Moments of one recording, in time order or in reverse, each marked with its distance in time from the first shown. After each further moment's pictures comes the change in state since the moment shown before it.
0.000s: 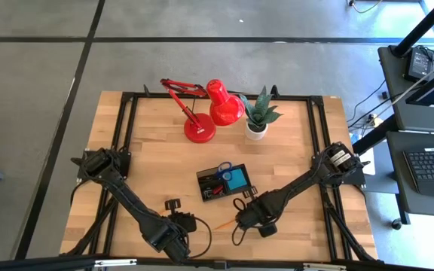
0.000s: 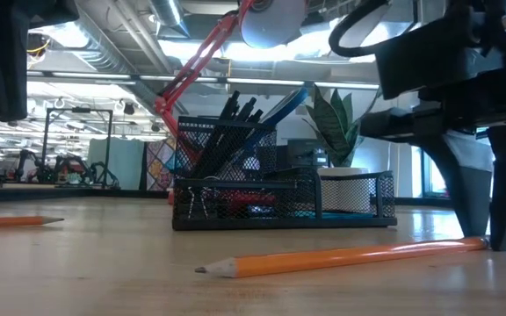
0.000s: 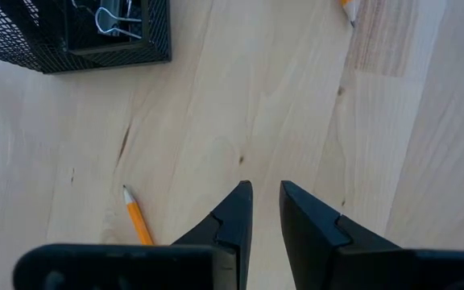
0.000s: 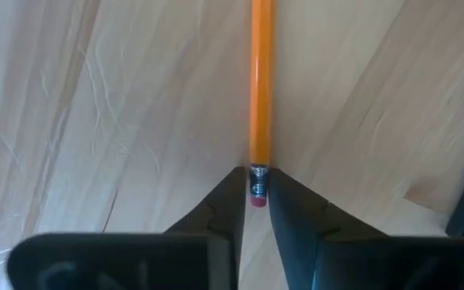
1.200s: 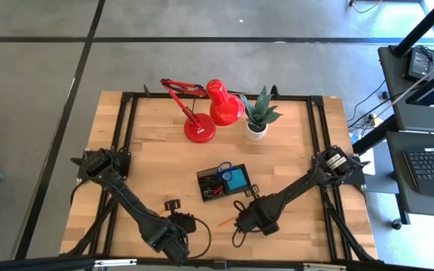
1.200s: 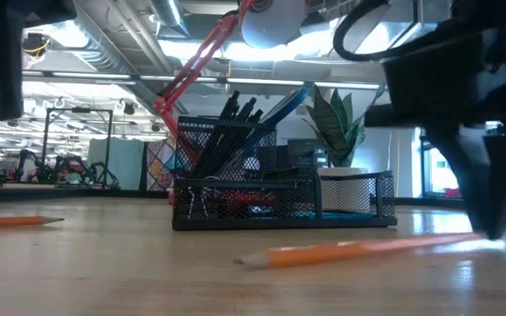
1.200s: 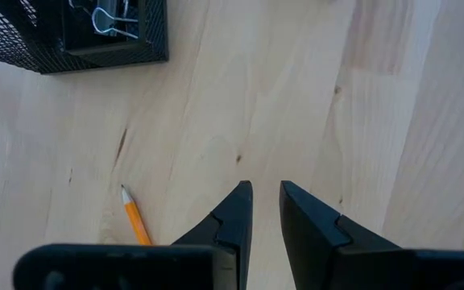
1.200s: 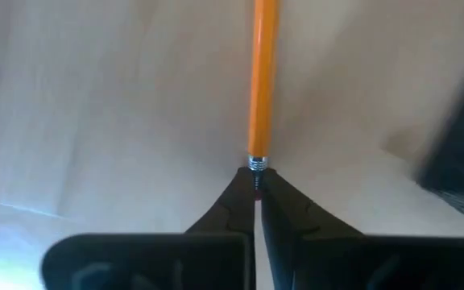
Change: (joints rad) left arm -0.007 0.000 0.000 0.003 -0.001 0.001; right arm 0.010 0.017 0.100 -0.156 0.078 0.006
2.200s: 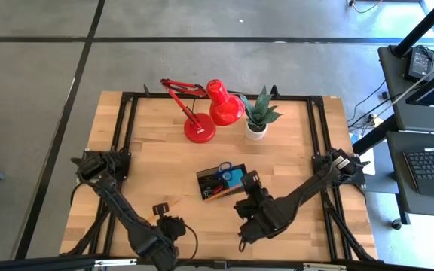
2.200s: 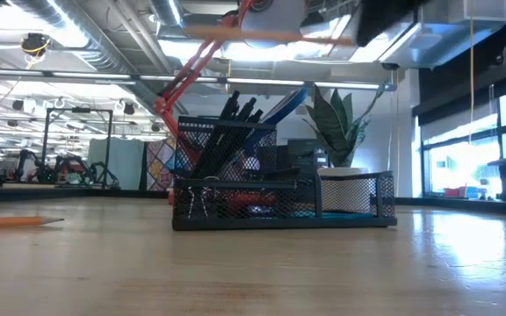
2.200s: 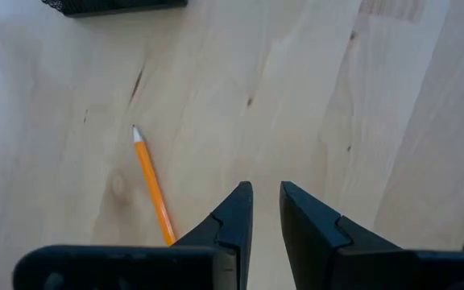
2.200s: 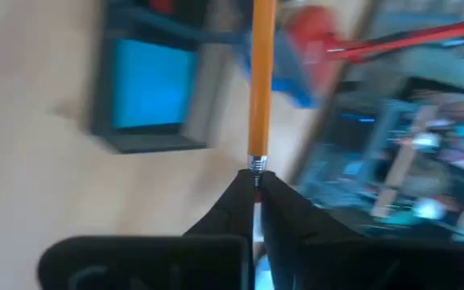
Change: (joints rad) left arm -0.091 0.000 0.000 -0.106 -0.024 -0.181; right arm 0.059 -0.008 0.437 -0.559 0.684 0.024
